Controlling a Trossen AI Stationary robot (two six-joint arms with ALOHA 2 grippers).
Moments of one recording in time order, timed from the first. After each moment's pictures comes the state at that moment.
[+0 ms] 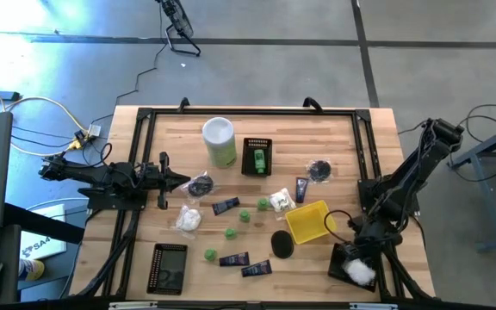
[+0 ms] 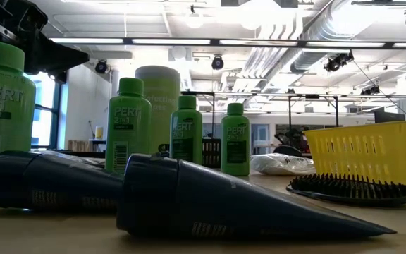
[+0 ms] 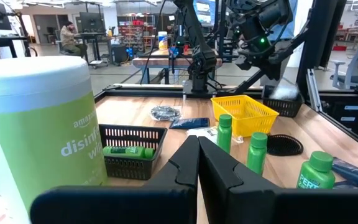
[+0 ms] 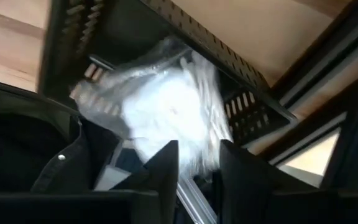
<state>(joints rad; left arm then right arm) -0.21 0.02 0.02 0.03 -0.31 0.00 0.90 1.10 0.66 -0.65 -0.39 2.23</state>
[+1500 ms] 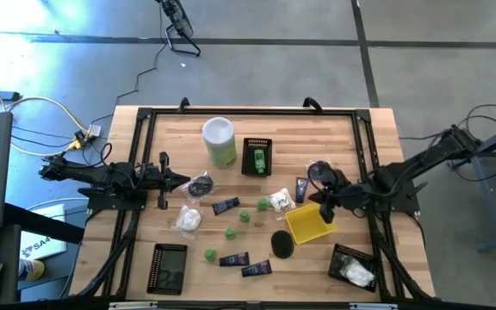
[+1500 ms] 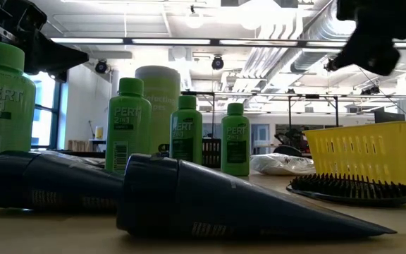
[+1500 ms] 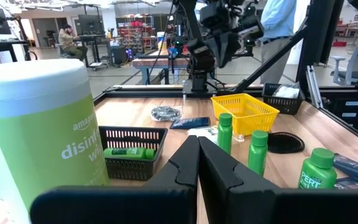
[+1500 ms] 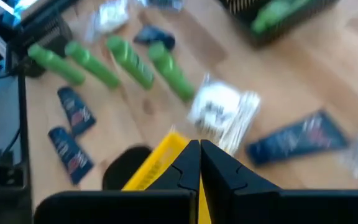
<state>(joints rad) -0.21 0.02 0.02 0.03 -0.31 0.02 0.43 0.93 0.66 -0.49 0.42 0.89</state>
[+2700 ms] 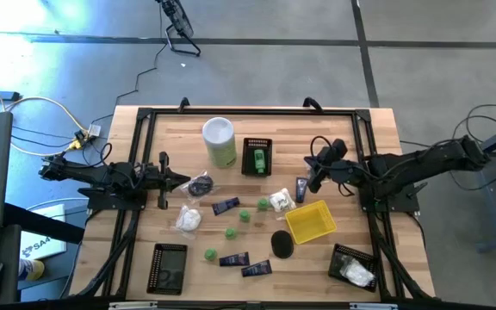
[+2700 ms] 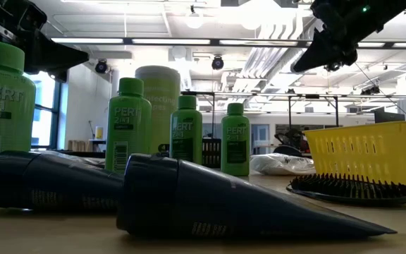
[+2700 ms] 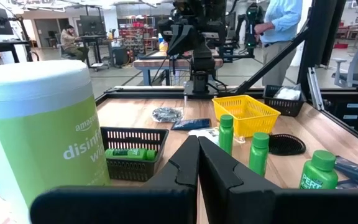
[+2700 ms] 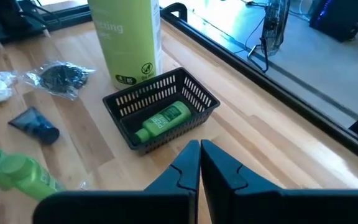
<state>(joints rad) -0.21 0.02 0.02 0.04 -0.31 0.02 0.15 0.94 0.66 -0.37 0.67 0.44</state>
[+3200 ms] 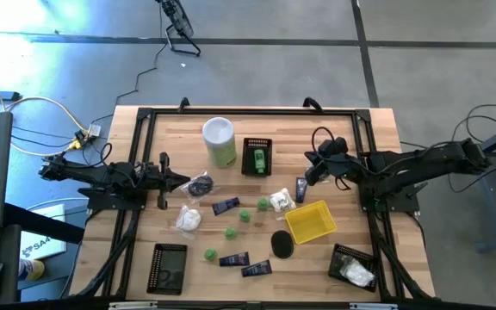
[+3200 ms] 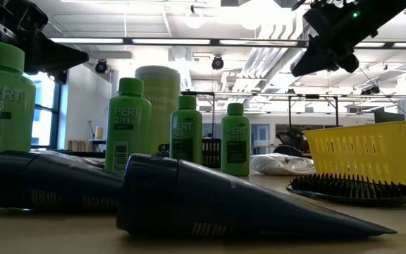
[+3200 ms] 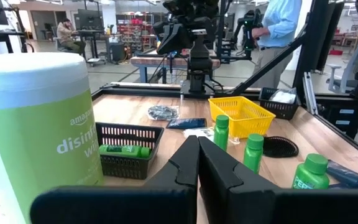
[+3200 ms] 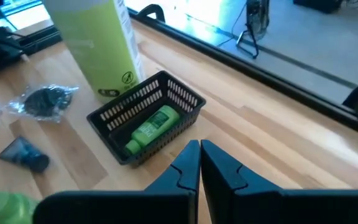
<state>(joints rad) -0.21 0.02 0.02 0.03 -0.30 -0.03 0.07 0.95 0.66 -0.36 0.64 0.58</state>
